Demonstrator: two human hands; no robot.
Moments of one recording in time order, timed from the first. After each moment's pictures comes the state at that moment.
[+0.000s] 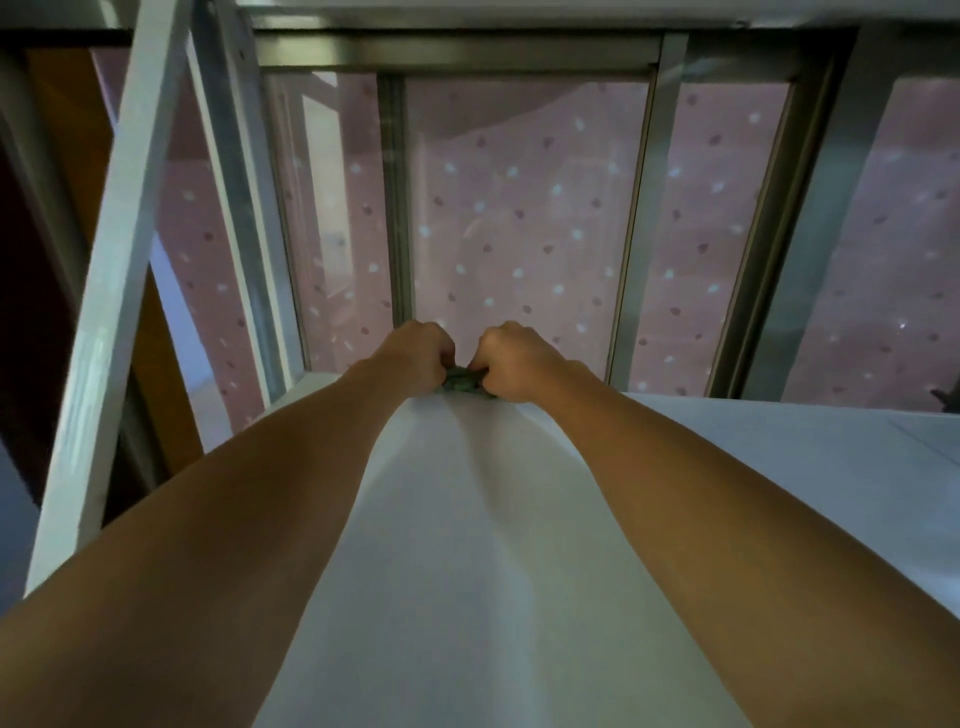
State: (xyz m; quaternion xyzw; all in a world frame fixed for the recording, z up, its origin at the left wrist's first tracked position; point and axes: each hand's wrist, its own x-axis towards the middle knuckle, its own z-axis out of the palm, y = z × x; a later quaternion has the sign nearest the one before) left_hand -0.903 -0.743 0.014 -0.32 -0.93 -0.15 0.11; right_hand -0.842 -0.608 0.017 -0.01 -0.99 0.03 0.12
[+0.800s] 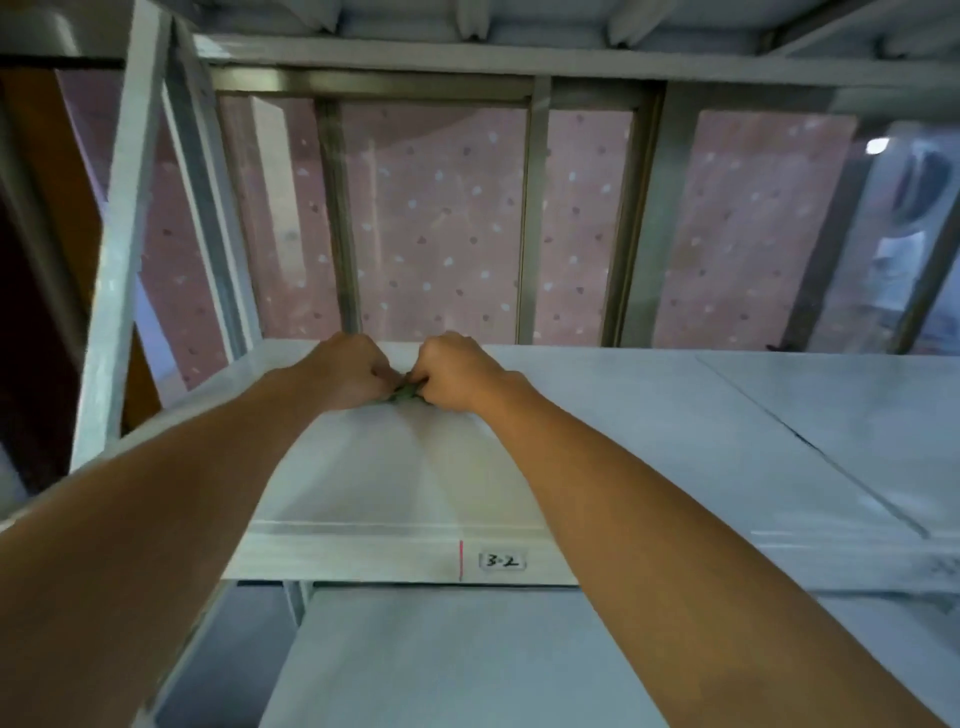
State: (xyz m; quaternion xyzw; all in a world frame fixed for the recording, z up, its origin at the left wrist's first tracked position) left_hand -0.742 -0.786 0.013 -0.32 -0.94 -0.14 0.04; right_hand -0.681 -0.636 0.003 0.00 -0.99 0.07 0.12
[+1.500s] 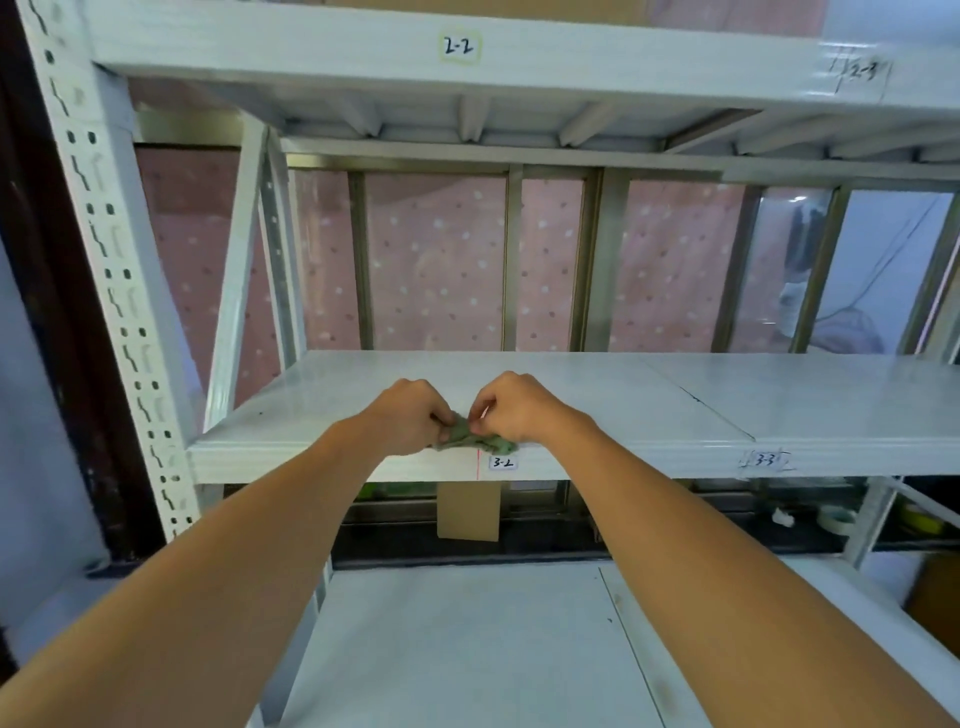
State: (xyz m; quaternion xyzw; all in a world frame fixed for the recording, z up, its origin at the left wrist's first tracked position) left_hand -0.551 -0.847 0.012 -0.42 -0.89 -0.15 0.05; right_hand -0.480 -0.688 0.011 -0.10 -0.96 0.21 0.12
